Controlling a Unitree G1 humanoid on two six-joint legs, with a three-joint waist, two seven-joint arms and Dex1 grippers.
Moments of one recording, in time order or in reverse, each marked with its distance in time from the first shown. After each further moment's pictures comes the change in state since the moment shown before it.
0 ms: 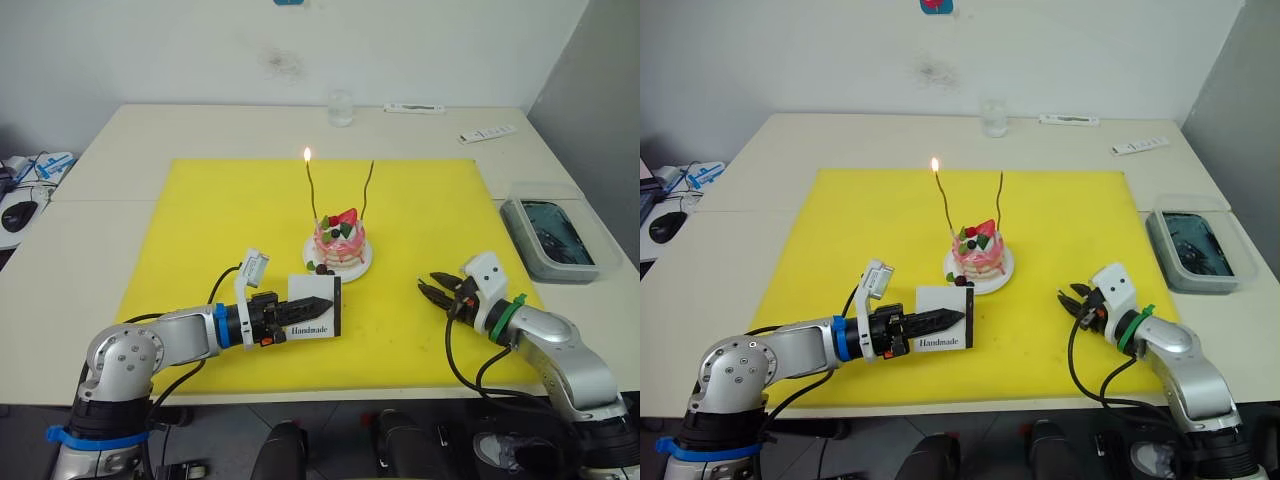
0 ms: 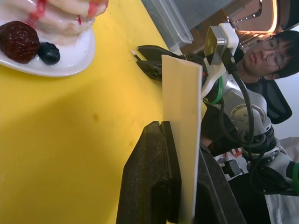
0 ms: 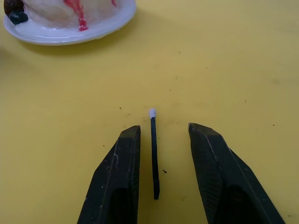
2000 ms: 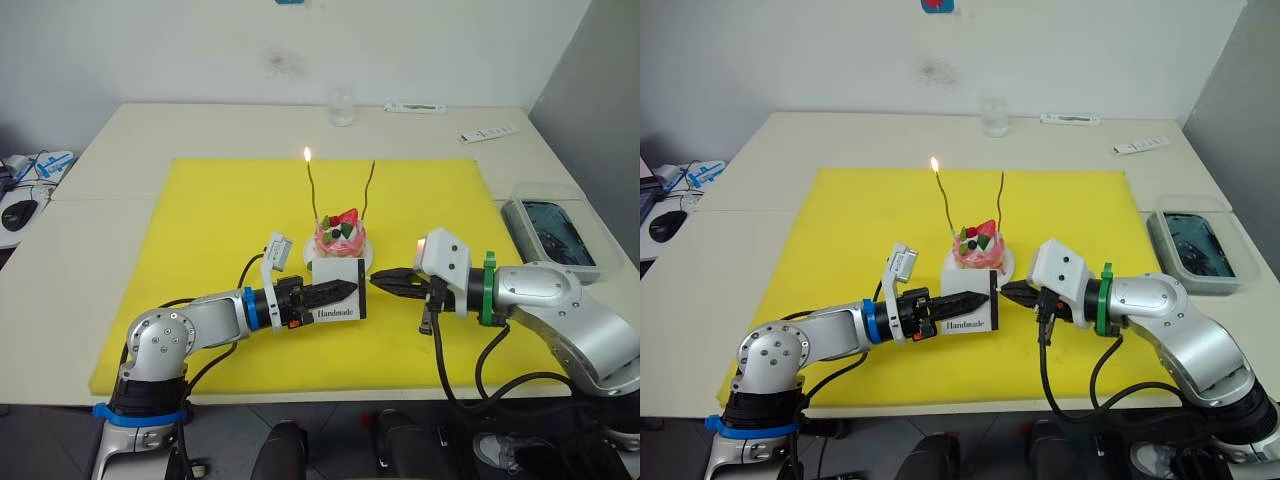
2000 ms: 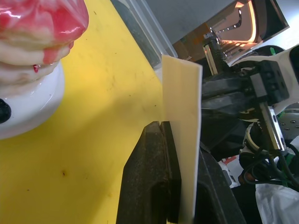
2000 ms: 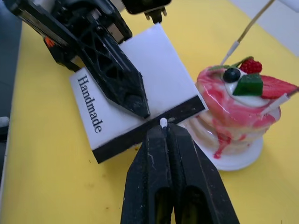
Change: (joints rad) left arm -0.110 -0.148 -0.037 0.046 0.024 -0.006 0.069; right arm -0.311 -0.211 0.216 -0.363 0.105 0.250 0.172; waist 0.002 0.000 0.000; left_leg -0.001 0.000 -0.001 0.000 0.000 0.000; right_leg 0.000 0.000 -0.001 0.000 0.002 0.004
